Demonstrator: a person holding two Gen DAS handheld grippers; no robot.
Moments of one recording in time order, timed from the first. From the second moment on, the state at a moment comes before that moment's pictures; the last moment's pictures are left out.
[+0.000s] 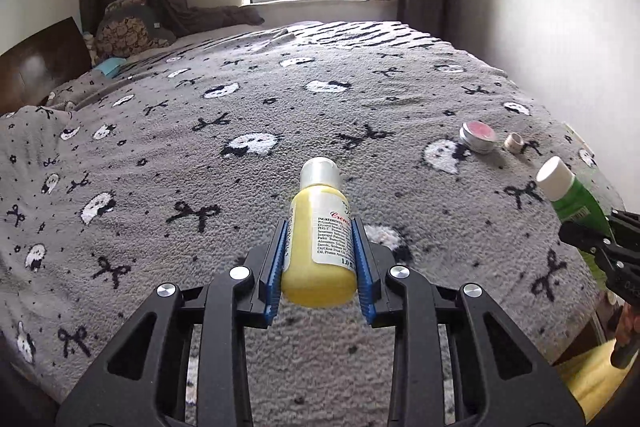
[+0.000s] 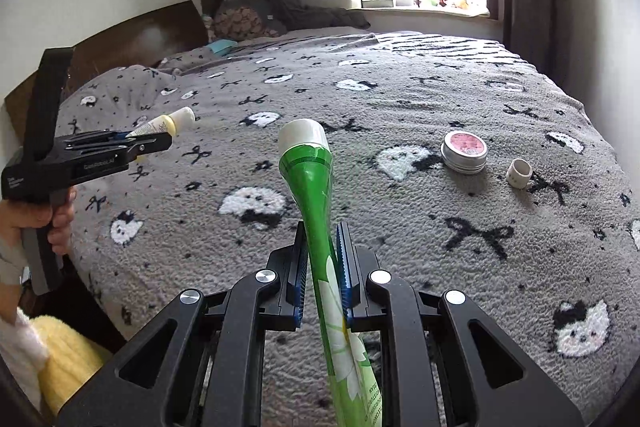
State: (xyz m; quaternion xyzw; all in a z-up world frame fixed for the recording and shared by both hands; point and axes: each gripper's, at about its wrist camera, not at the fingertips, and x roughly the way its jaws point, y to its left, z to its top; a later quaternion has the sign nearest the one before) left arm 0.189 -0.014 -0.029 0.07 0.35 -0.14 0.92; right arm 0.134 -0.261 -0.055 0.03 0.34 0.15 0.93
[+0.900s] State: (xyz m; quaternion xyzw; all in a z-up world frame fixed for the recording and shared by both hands) left arm -0.056 -0.007 -0.163 0.06 0.42 -0.22 0.88; right arm -0.052 -0.220 -0.118 0.04 0.36 0.19 0.91
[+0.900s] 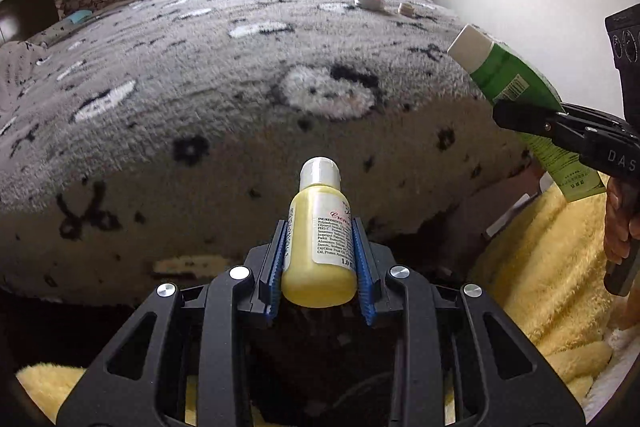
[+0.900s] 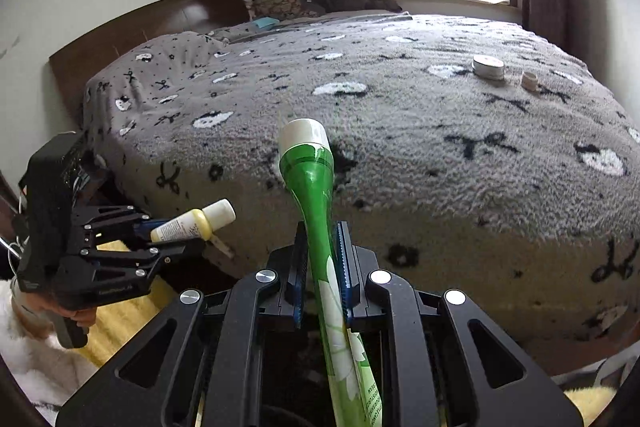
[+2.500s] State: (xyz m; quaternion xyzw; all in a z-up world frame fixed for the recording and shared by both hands) left arm -0.028 -0.028 -0.334 0.04 0.62 -0.20 0.76; right arm -0.019 -0.193 -0.296 0.12 0.58 0.15 0.79
